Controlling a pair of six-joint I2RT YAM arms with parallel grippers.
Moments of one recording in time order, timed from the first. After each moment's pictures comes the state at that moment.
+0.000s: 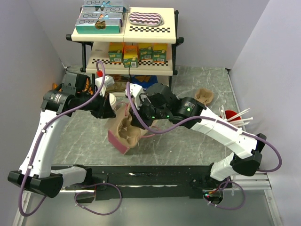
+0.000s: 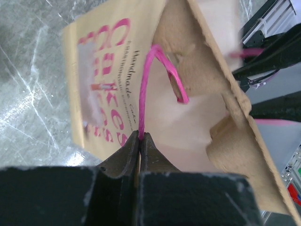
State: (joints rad) left arm -0.27 1.21 1.55 -1.23 0.63 0.09; right arm 1.05 1.46 1.68 -0.79 -0.13 0.02
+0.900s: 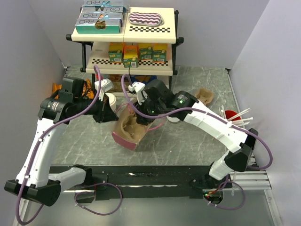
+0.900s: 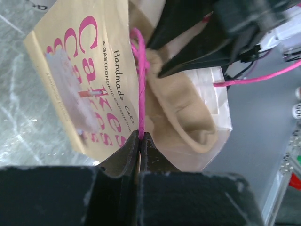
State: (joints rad) left arm -0.27 1.13 1.48 -1.16 0.77 0.13; right arm 0.94 1.54 1.67 -0.88 -0.18 0.07
